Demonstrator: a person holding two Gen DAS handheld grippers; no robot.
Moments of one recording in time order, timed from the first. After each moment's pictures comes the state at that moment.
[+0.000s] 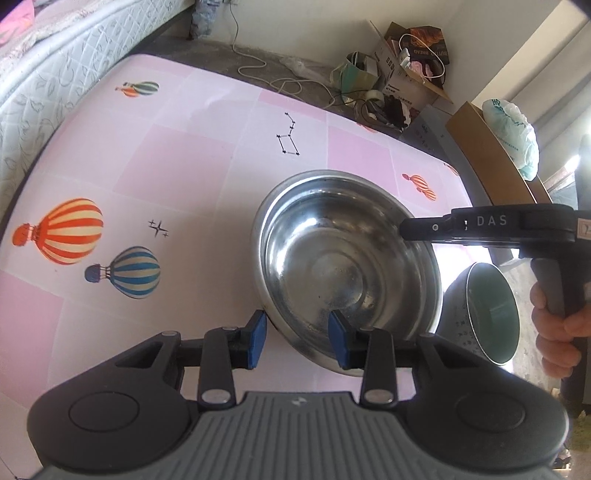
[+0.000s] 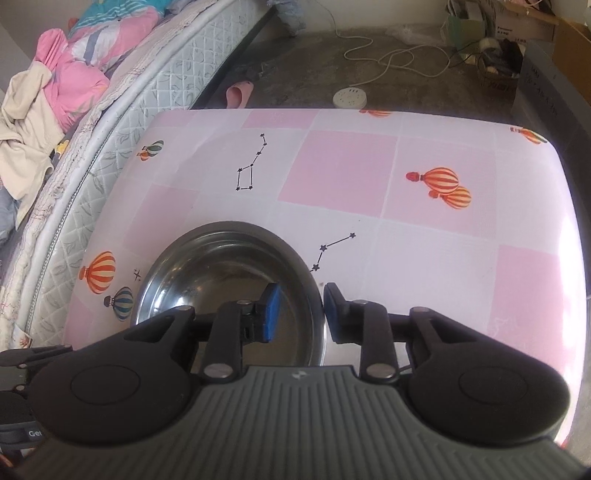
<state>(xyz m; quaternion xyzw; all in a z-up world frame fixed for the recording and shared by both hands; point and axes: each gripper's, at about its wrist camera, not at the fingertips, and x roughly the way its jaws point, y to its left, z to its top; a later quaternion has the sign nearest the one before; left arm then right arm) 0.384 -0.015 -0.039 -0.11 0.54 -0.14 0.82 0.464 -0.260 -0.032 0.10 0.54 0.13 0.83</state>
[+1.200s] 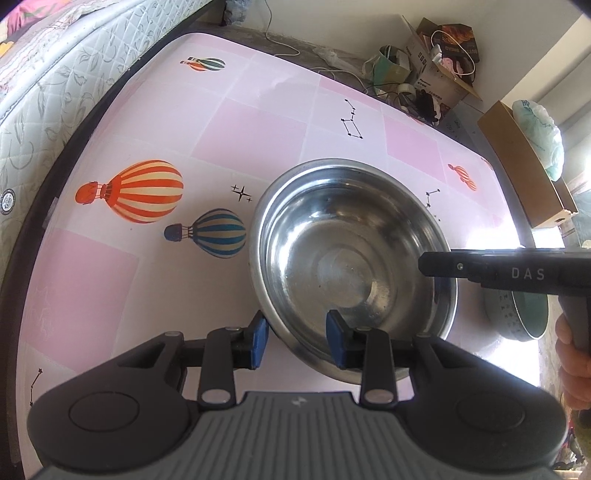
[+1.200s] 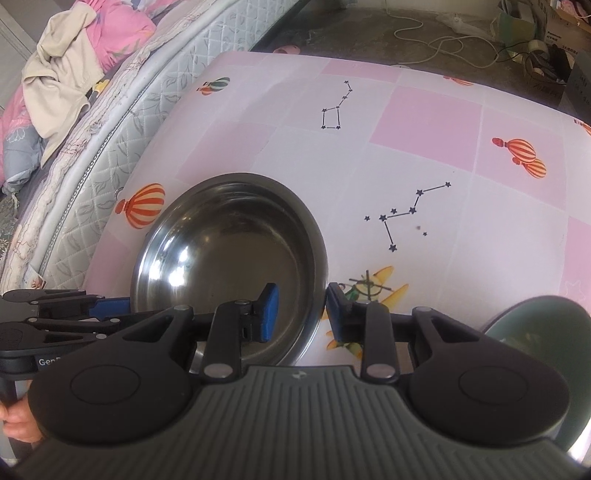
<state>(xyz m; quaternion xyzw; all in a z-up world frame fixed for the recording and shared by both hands) 0.364 0.036 -0.043 -0.11 0.56 -0.10 0.81 0.429 -0.196 -0.034 0.06 0.56 0.19 0.80</state>
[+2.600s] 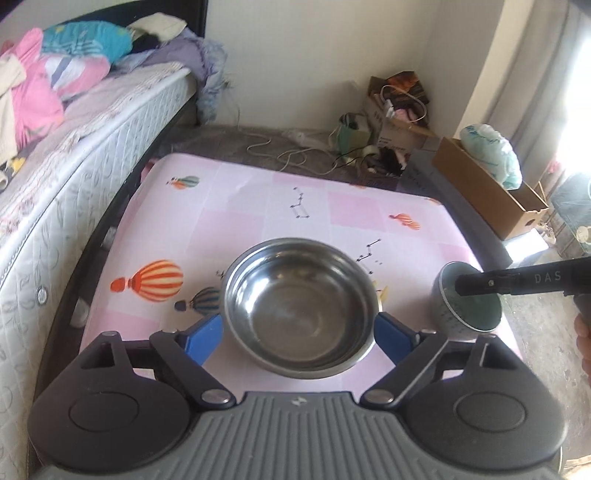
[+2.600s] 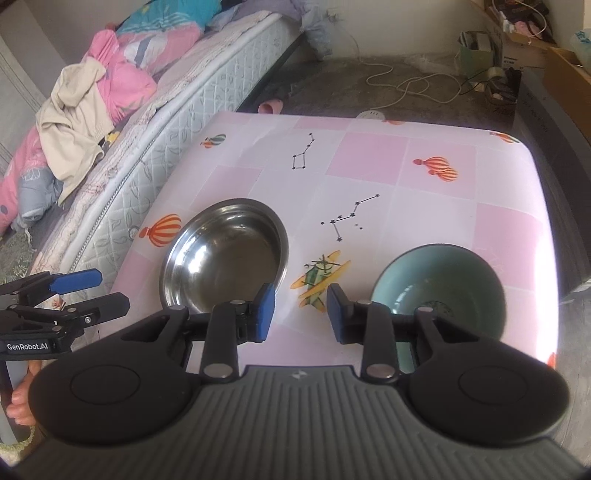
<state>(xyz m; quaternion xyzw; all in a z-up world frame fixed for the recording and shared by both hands) 0.291 0.006 0.048 -0.03 0.43 -0.12 0.90 0.343 -0.269 0.046 0.10 0.49 0.16 0.85</state>
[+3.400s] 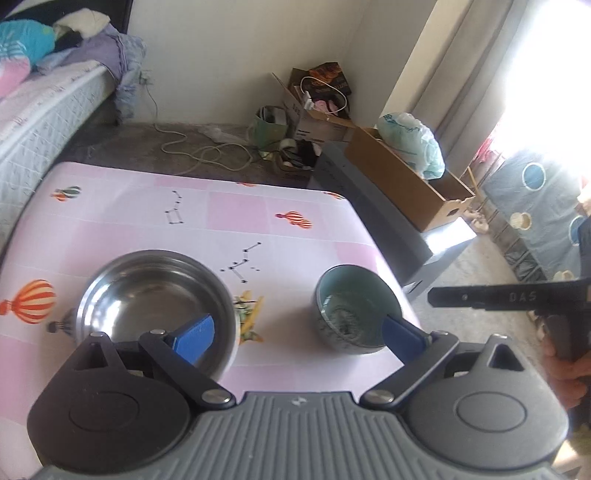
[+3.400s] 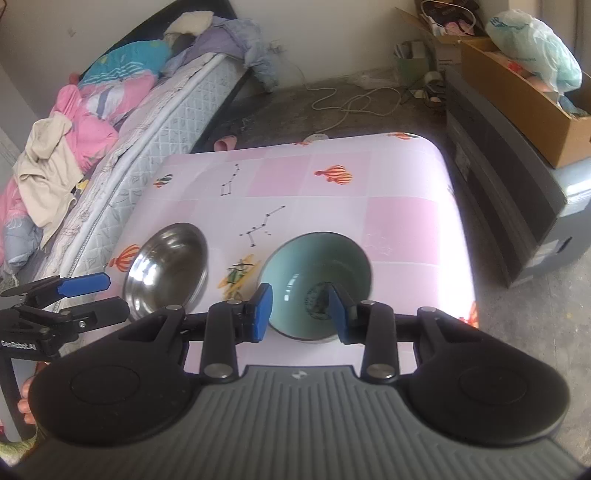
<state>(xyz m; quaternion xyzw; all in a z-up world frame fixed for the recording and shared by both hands) 0.306 -0.084 0.043 -0.06 0.43 -0.24 0.87 0.288 -0.382 0.058 0.14 0.46 0.09 0.87</state>
